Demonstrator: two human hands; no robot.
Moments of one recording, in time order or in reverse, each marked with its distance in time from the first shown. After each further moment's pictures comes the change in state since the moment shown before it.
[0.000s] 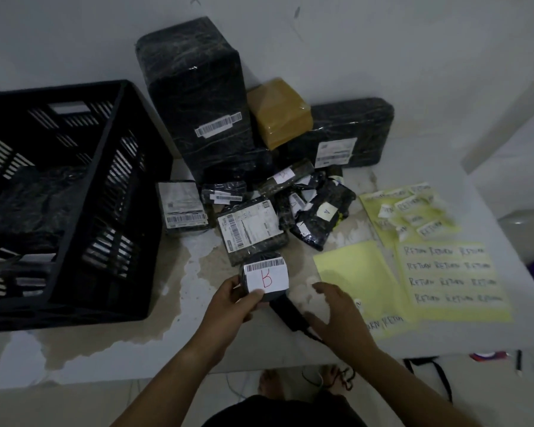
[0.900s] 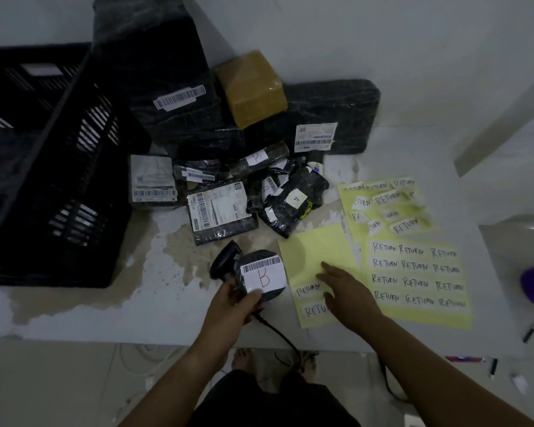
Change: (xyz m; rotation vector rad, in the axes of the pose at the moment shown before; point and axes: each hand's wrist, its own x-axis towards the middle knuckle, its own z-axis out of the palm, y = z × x) left_hand -0.019 -0.023 0.114 -0.123 0.121 -0.057; right_hand 0.027 0.102 -0.087 -0.345 -0.255 -0.073
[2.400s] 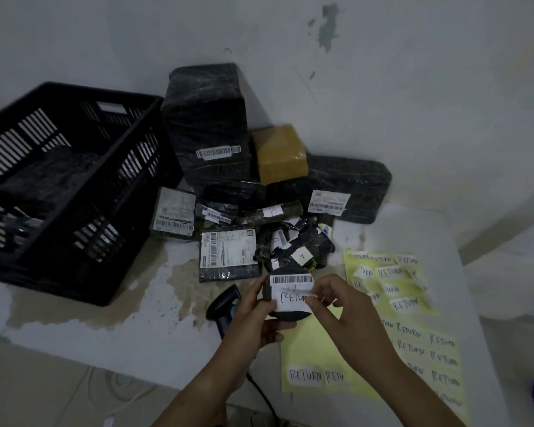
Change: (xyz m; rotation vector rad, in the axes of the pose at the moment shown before) left_hand -0.001 0.061 0.054 -0.294 -0.094 0.116; right_hand -0.017 -0.081 -0.138 0.456 0.286 -0.249
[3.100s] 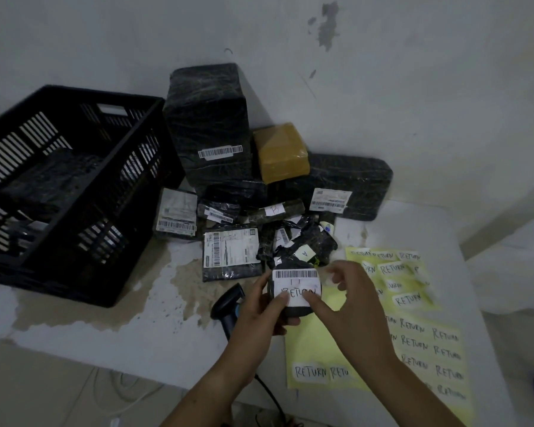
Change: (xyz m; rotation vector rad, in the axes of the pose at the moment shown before) left_hand -0.010 0.007 0.003 0.115 0.015 0.147; right_hand 0.005 -0.005 0.013 -0.096 0.216 0.022
